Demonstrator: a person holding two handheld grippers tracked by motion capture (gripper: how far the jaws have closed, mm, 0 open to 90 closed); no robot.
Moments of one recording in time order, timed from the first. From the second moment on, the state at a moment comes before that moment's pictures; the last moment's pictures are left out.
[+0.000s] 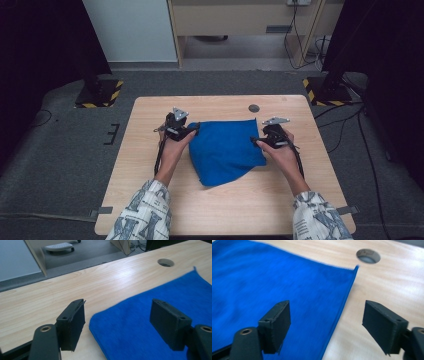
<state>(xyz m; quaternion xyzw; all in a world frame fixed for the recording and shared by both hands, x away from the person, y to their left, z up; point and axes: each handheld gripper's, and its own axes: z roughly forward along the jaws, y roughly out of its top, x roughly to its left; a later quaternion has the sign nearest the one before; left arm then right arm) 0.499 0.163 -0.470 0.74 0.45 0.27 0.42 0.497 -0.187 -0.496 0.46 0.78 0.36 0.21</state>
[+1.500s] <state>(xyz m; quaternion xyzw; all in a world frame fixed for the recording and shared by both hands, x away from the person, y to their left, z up) 0.358 0.145 -0.507 0.82 0.37 0.22 0.38 0.391 -0.215 -0.516 0.39 0.82 0.39 0.15</state>
